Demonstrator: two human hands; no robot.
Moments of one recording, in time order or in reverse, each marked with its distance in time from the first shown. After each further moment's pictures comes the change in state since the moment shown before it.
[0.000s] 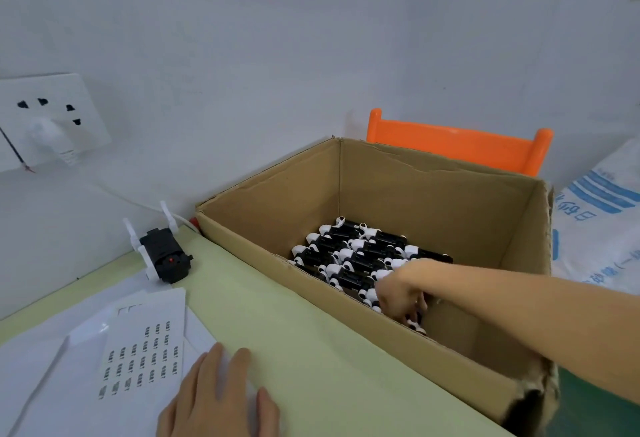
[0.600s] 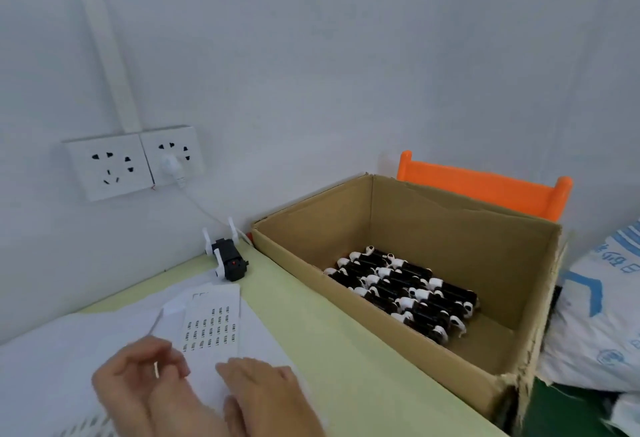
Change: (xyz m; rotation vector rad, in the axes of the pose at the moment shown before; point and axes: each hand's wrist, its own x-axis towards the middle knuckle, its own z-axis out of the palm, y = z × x) left_hand -0.025 -0.007 -0.059 -1.365 1.205 -0.092; right_hand -0.124 -0.239 0.104 0.488 1.070 -0.774
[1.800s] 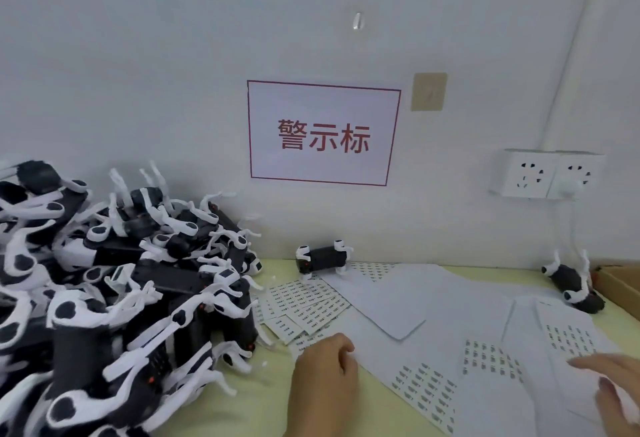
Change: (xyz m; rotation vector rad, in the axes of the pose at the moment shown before) left_hand 0.114 0.121 -0.313 1.318 -0.291 -0.174; right_hand 0.018 -0.085 0.026 -0.038 0.204 -0.261
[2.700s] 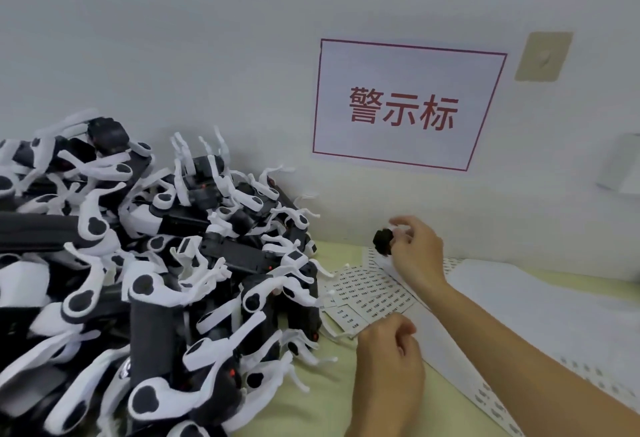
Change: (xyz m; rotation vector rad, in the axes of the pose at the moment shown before) left_hand 0.019 -0.016 -0.014 -0.356 0.082 -0.064; right_hand 0.172 -0.210 0.234 0.502 -0.051 0.245
